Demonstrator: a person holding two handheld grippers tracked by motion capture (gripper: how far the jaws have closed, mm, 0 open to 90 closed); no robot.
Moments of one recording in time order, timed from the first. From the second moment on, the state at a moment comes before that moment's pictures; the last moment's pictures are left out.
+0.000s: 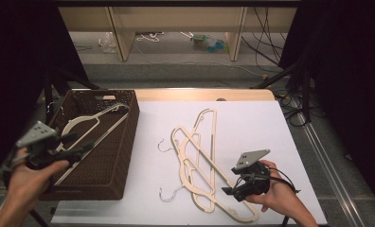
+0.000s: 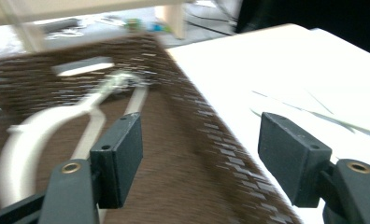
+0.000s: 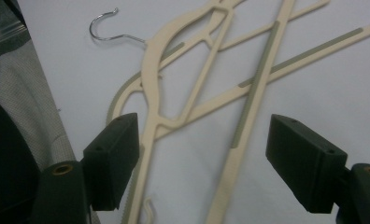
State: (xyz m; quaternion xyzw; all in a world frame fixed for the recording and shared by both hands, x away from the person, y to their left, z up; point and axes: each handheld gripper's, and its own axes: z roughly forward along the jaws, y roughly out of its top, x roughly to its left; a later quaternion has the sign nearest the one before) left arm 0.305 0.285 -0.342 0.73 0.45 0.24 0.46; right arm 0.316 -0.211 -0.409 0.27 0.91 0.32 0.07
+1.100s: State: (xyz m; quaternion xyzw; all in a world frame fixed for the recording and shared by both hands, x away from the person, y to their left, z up) left arm 0.276 0.155 -0.445 0.79 0.32 0.13 0.50; right arm 0.290 -0.186 -0.462 0.23 0.95 0.22 0.04
